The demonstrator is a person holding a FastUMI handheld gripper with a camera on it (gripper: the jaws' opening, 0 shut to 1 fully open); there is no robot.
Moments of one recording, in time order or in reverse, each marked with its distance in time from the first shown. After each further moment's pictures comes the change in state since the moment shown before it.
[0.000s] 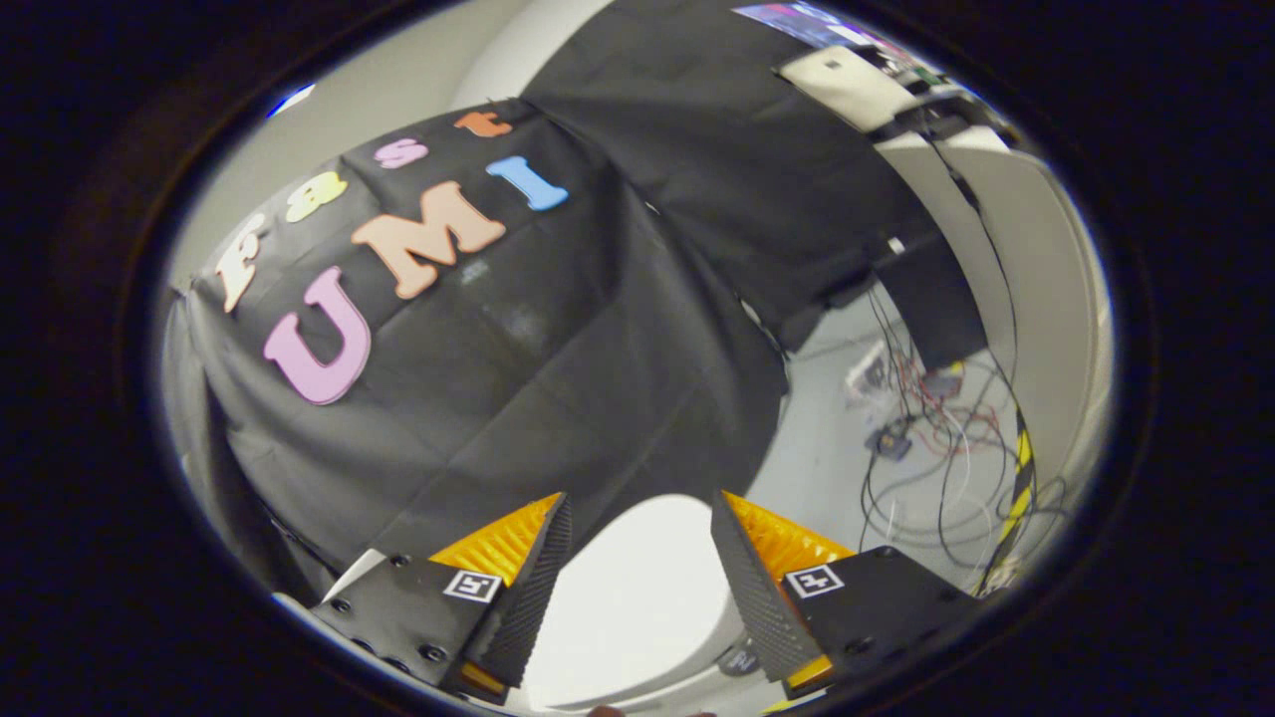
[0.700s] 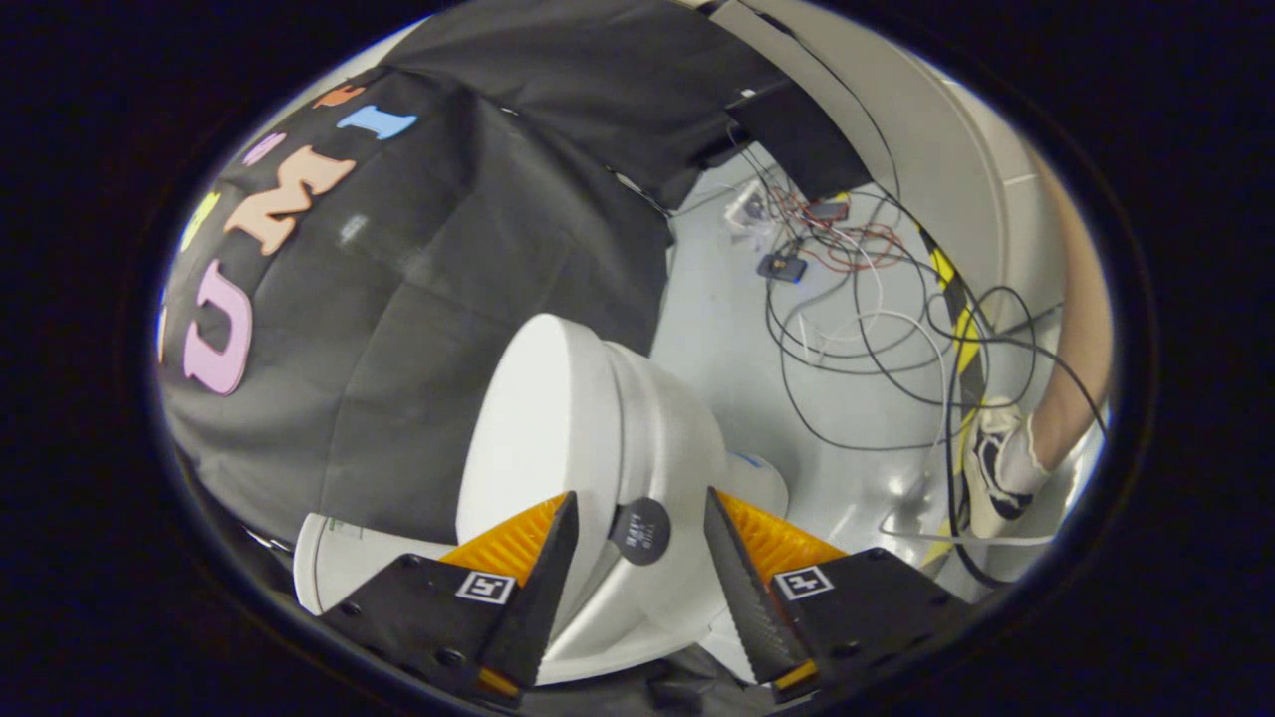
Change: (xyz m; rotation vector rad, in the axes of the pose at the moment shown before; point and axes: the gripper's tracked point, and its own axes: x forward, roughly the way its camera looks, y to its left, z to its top) arm -0.021 -0.090 -0.138 0.207 0.318 -0.243
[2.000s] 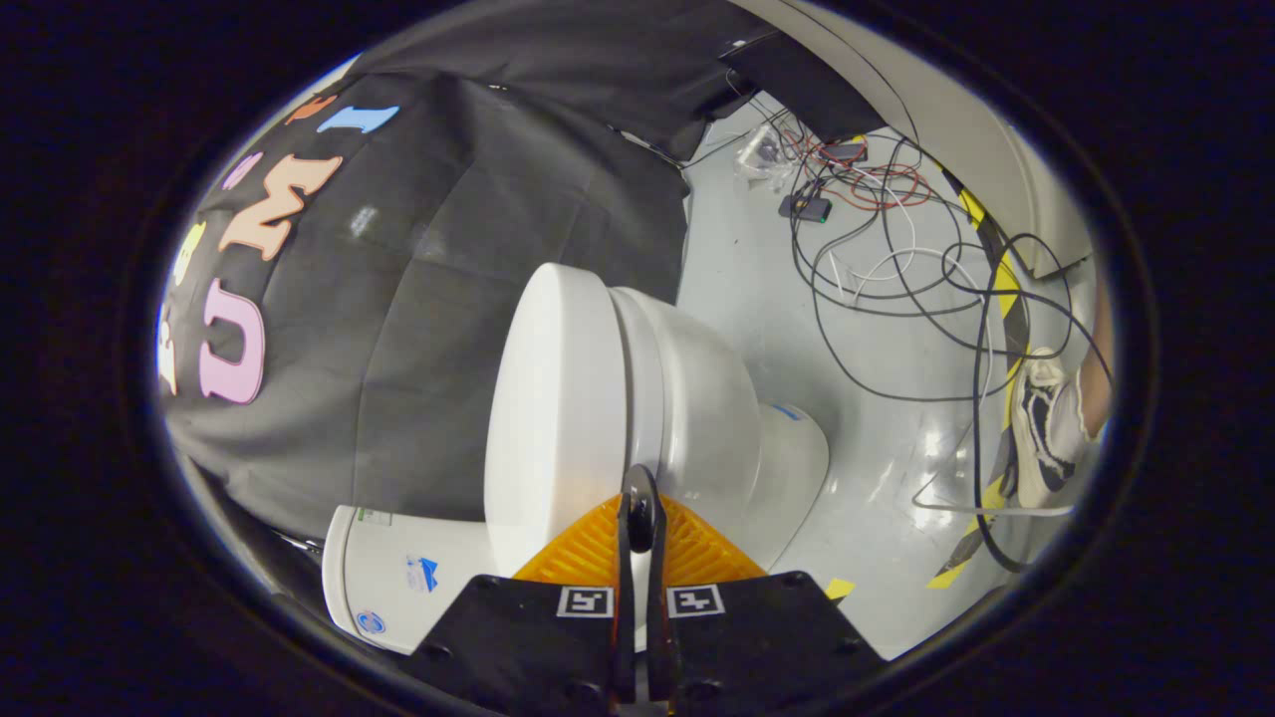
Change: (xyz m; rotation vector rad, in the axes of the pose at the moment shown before) arm 0.016 0.015 -0.019 0.003 0.122 0.105
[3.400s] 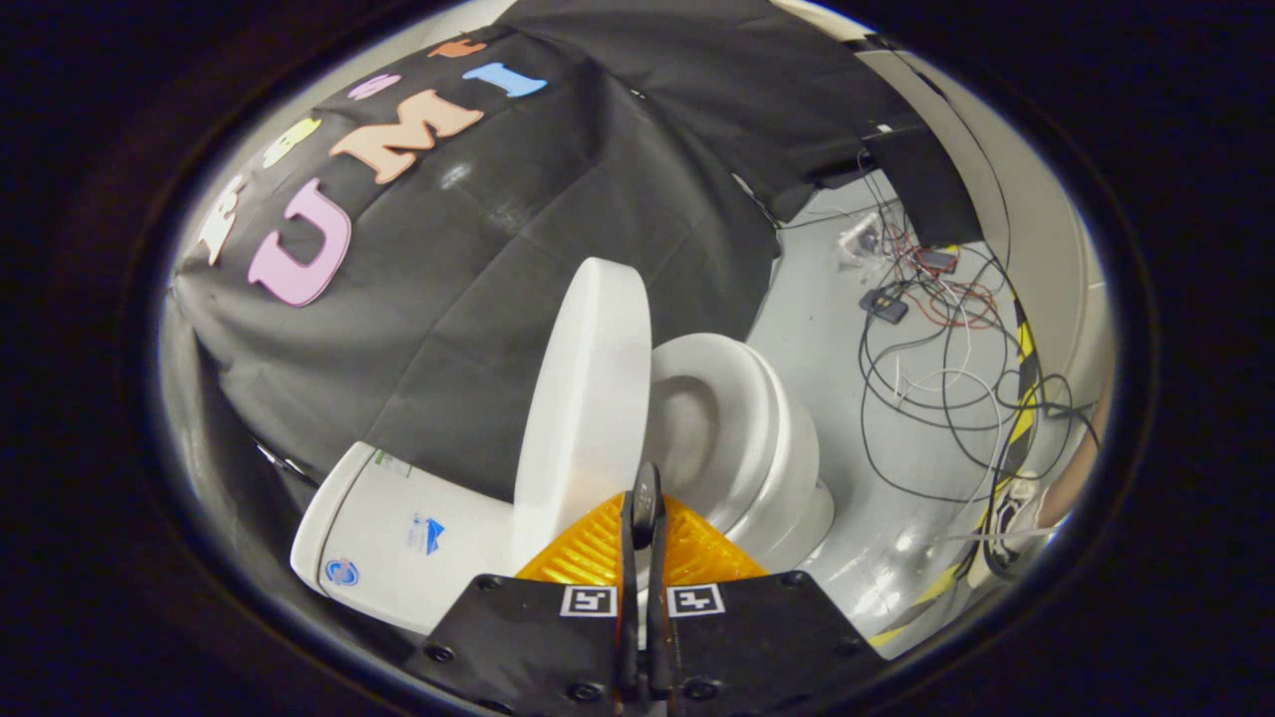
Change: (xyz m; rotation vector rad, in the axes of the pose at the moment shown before) arm -0.051 0.080 0.014 -0.341 -0.117 0.097
